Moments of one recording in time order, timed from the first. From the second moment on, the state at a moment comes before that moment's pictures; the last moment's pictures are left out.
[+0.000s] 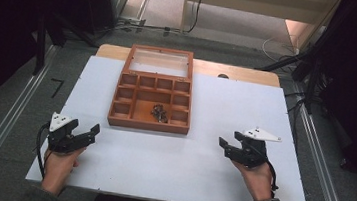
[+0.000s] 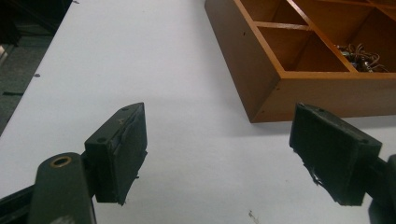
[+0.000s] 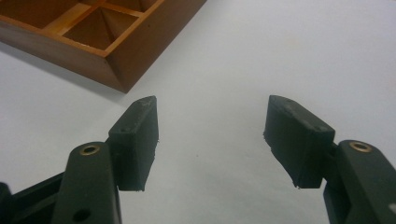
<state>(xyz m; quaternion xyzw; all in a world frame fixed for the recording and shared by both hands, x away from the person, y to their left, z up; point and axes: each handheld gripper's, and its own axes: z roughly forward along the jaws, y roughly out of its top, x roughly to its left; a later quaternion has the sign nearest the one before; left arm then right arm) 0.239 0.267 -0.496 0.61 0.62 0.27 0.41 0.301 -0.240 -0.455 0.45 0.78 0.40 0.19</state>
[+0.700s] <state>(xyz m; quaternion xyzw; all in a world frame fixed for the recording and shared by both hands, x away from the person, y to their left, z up) 0.239 0.266 -0.496 0.61 0.62 0.27 0.41 0.287 -0.284 -0.458 0.48 0.76 0.39 0.21</state>
